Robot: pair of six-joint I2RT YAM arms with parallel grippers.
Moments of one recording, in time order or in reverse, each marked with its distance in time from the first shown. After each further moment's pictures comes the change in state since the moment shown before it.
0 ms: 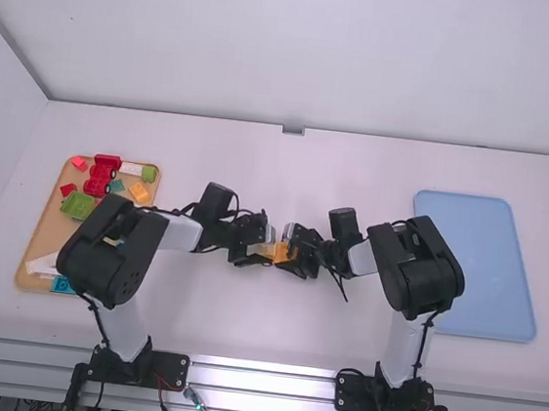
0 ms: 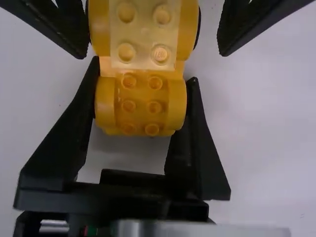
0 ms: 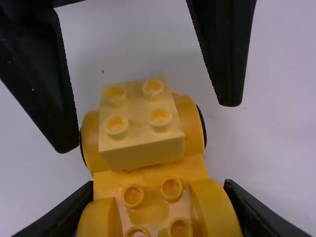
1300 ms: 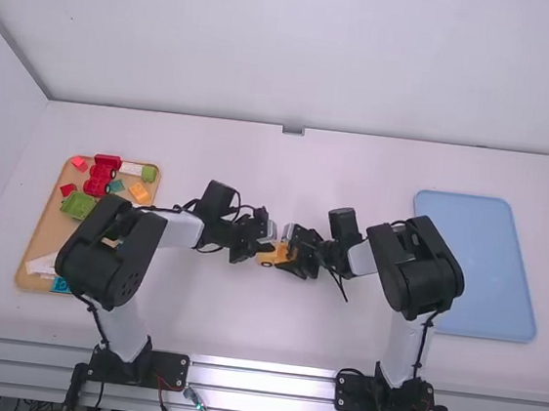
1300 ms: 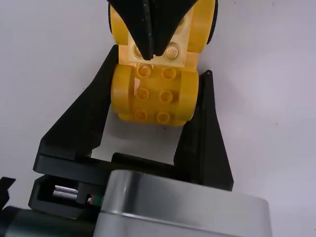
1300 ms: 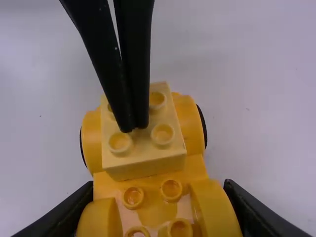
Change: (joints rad) left arm -0.006 -0.005 0.038 -0.114 0.026 -0.079; right arm 0.005 0.000 0.000 0.001 0.002 -0.008
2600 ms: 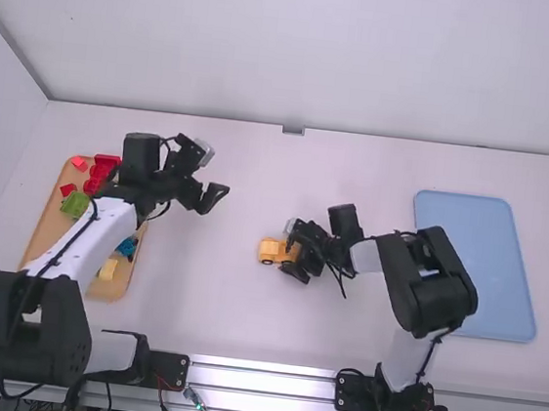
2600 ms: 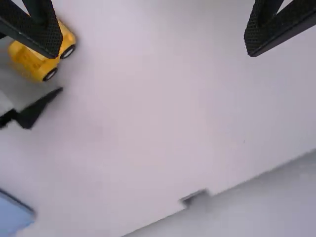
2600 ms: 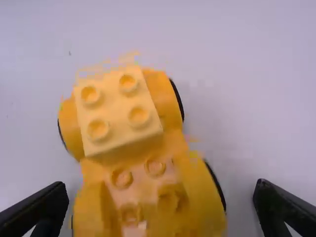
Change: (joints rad) left arm 0.345 -0.439 0.128 -0.267 -0.288 -0.519; right arm 0.007 -0.142 0.027 -0.292 0.224 0.048
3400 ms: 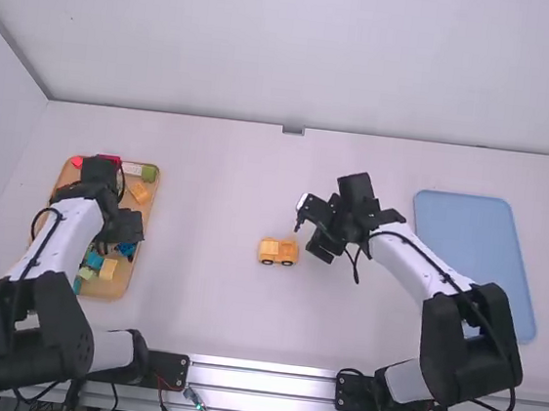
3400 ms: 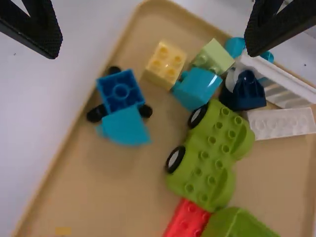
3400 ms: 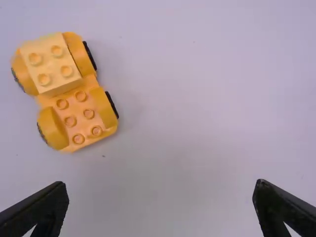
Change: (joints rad) left arm 0.300 -0.006 0.000 -0.590 -0.789 -0.338; right arm 0.000 -0.314 0.245 -0.567 0.386 -0.109
